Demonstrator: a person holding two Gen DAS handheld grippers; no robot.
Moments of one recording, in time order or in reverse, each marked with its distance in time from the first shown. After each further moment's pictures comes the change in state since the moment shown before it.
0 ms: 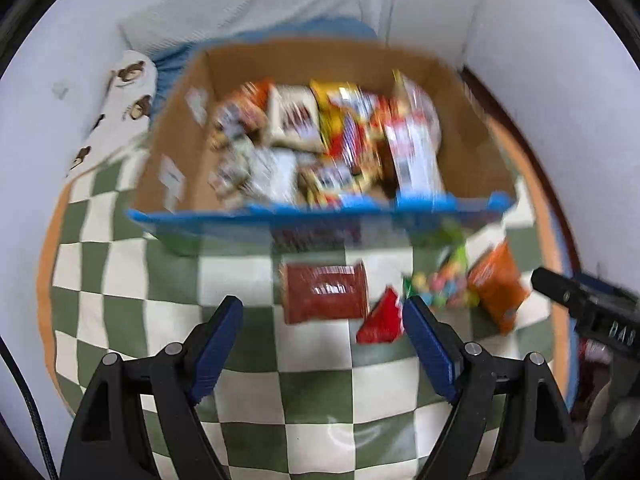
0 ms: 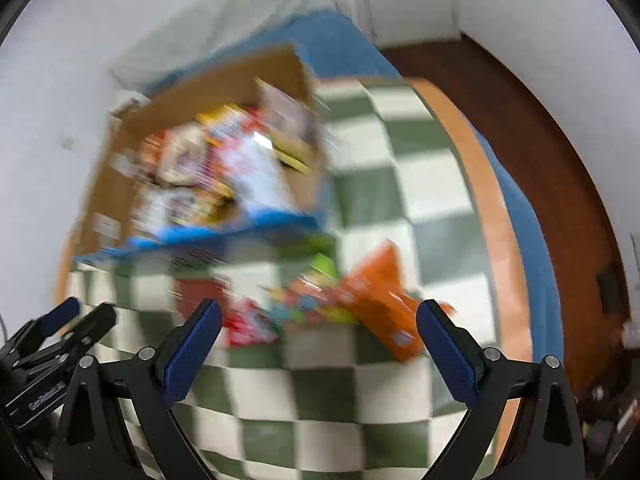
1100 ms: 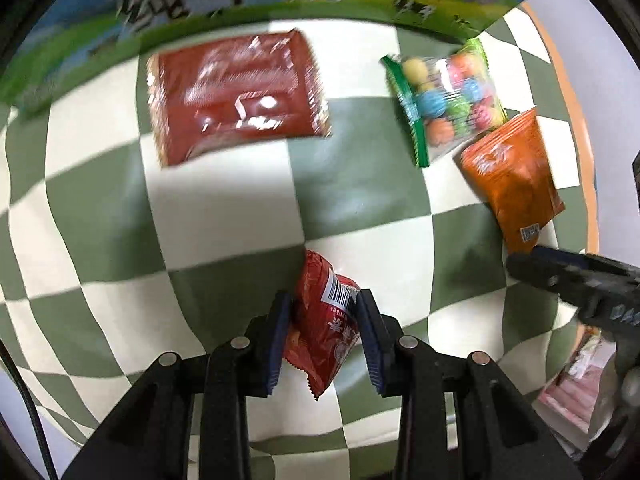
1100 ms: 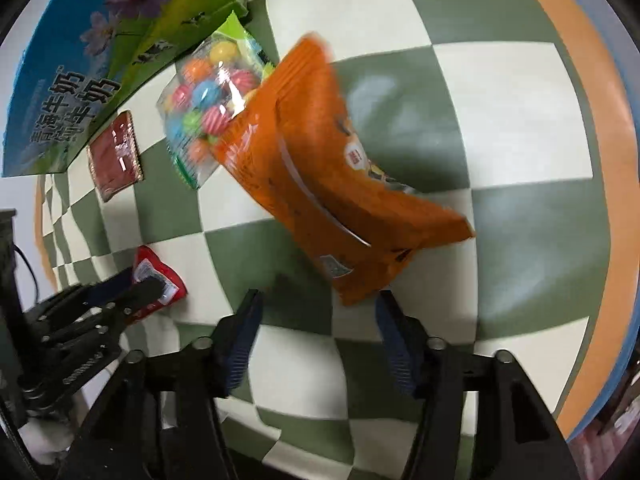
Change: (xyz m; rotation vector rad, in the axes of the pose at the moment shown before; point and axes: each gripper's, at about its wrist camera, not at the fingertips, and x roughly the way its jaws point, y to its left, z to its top) left arm 0.112 -0.031 -0.083 0.049 0.419 -0.182; right arm 0.103 -0.069 -0.091 0.080 0.388 0.139
